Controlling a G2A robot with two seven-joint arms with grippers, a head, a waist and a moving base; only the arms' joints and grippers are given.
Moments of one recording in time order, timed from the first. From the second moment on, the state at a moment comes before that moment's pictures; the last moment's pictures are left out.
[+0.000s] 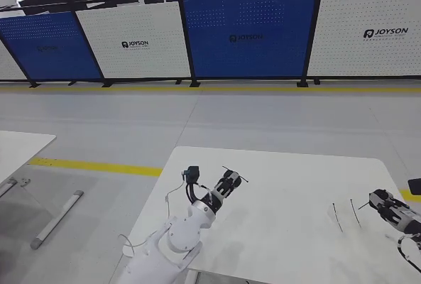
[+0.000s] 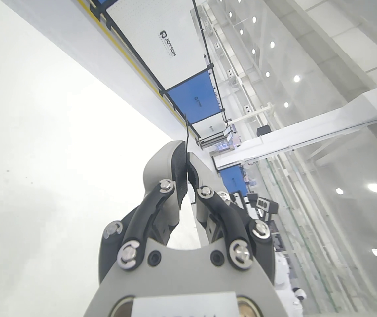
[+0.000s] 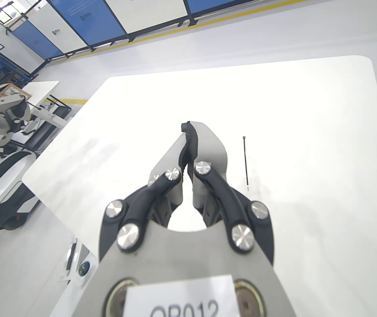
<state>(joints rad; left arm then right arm) 1.39 -1.19 -1.07 -1.76 0.03 0.13 0.02 -1.52 -0.89 1.66 -1.81 -0.47 -0.18 0.67</state>
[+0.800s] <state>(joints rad) 1.38 -1.23 -0.97 -1.64 0.01 0.03 0.08 -1.59 -0.92 1.61 -1.80 -0.18 -0.31 0.53</state>
